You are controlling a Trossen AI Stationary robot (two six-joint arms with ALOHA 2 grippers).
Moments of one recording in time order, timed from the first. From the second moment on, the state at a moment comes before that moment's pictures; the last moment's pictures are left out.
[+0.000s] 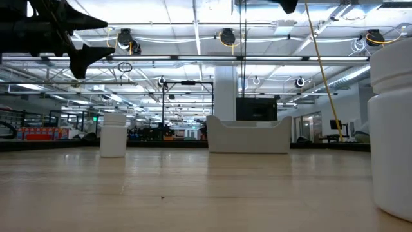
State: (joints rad) left arm 0.08 0.24 0.11 0.23 -0.05 -0.45; right arm 0.18 1.09 0.97 -0.16 0.19 0.31
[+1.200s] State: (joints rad) left arm 0.03 1.13 0.77 -0.52 -0.10 -0.47; right arm 0.86 1.12 0.33 1.33 0.29 -0.13
